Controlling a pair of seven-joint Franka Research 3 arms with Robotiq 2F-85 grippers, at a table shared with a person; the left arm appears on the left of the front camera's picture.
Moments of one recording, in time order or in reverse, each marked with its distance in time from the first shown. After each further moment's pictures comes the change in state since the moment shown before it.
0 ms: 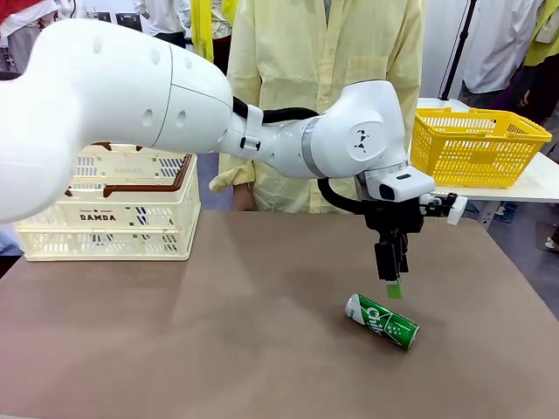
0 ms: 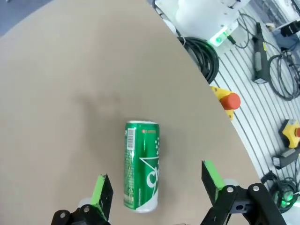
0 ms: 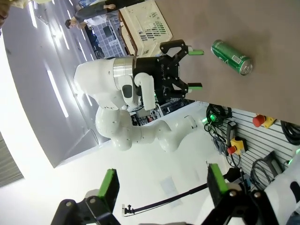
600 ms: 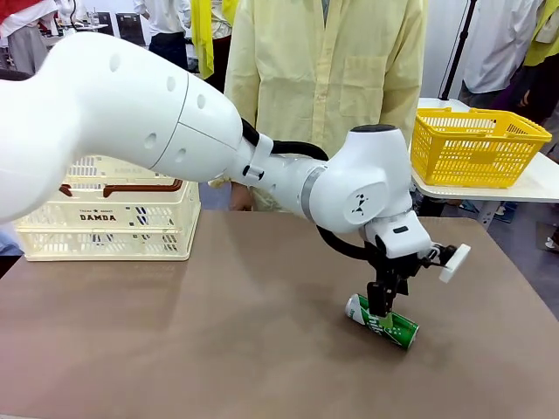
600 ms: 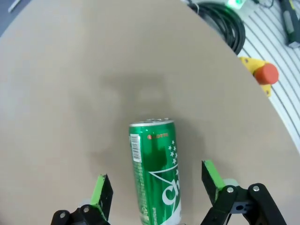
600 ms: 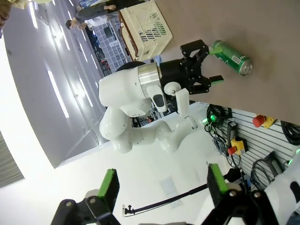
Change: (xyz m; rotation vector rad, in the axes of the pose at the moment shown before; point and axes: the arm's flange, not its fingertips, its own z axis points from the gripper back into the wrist) left arm -0.005 -0.020 -0.060 0.160 0.114 -0.206; right arm 0.000 -0.001 0.001 0.002 -0.003 -0.001
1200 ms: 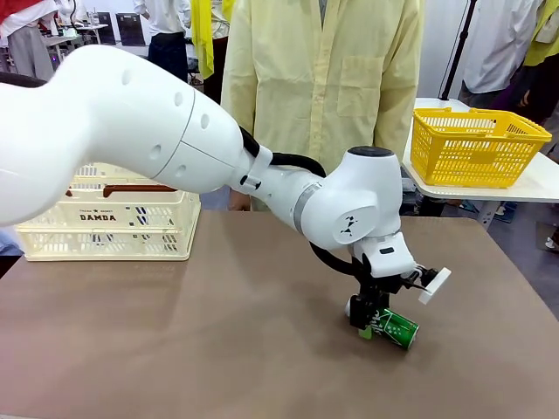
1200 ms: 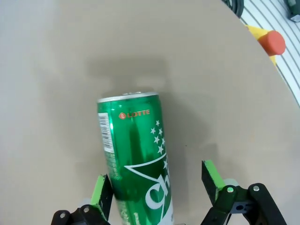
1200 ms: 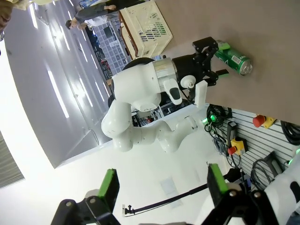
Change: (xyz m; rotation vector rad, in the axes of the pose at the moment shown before) left arm -0.026 -0.009 -0.037 -0.045 0.087 -0.015; right arm 0.000 0.000 0.000 0.000 0.000 0.000
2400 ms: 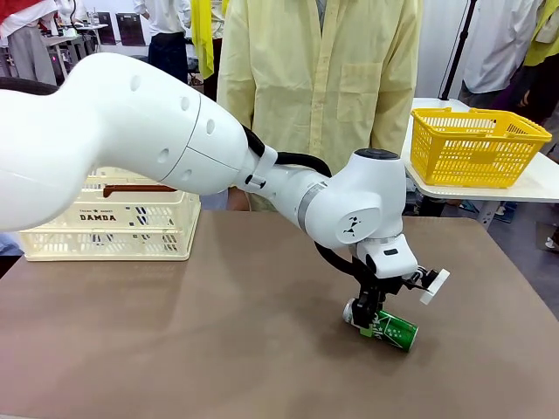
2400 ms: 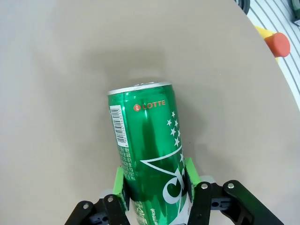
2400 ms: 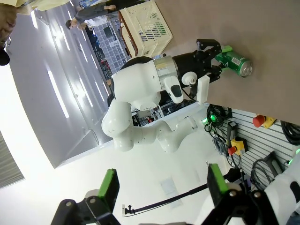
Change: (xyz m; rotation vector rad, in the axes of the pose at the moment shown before) left arm 0.001 0.006 -0.001 -0.013 0.035 0.055; right arm 0.000 0.000 0.000 0.000 0.000 0.000
